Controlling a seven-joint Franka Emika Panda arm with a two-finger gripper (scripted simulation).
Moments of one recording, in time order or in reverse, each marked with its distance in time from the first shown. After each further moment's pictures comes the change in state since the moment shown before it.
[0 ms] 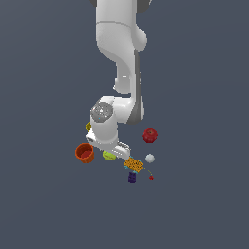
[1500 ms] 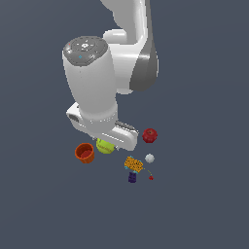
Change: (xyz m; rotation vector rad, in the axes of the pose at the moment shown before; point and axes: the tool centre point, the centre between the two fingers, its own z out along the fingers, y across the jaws) arm 0.049 -0.032 -0.198 -0.002 0.000 0.001
